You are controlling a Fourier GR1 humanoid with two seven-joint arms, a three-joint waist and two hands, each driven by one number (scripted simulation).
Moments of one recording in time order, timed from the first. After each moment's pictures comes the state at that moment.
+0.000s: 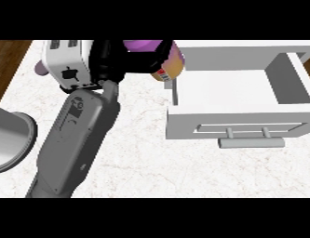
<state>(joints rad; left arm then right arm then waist) -0.82 0.00 -0.08 -1.25 0.24 0.43 0.16 0.46 -0.01 -0.68 -2.30 -0.55 0.46 0.24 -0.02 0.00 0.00</state>
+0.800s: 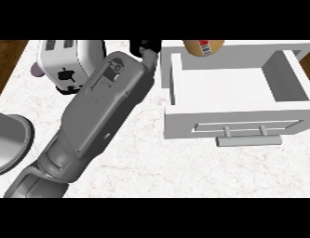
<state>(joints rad) -1.18 0.00 -0.17 -0.90 0.40 0.58 0.10 0.41 -0.04 -0.67 -2.27 -0.54 0.45 0.25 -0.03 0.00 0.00</state>
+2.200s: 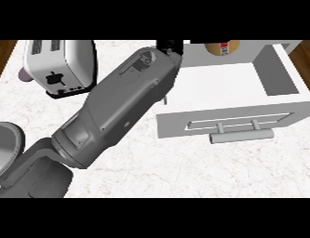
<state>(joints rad) -1.40 0.00 -0.50 -0.51 0.81 0.70 -0.08 0.36 -0.04 -0.65 -2.28 -0.54 0.45 0.29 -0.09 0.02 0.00</state>
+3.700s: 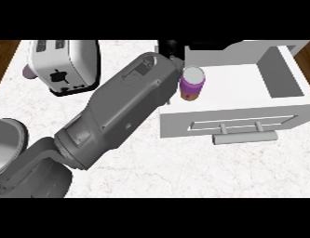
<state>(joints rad) -1.40 0.00 -0.61 -0.49 1.02 0.79 -0.26 0.22 -0.10 -0.62 -2.38 -0.24 0.51 0.13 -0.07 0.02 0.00</state>
